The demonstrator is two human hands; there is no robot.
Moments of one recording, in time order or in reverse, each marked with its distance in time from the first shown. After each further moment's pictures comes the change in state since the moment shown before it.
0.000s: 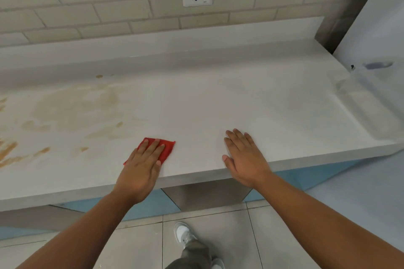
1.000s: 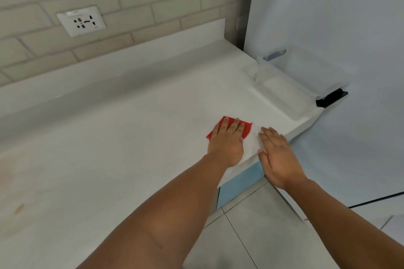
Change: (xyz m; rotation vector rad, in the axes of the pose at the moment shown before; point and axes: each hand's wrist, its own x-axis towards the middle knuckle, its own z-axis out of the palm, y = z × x) left_hand 0.203 0.364 0.067 0.018 -0.243 0.570; right_hand -0.117 0.169 -0.027 0.109 0.246 0.611
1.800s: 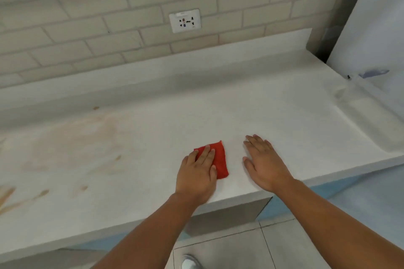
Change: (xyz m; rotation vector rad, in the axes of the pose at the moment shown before) left_hand -0.224 -0.142 -0.016 -0.023 0.115 -0.493; right_hand 0.041 -0.176 0.043 0.036 -0.238 -0.393
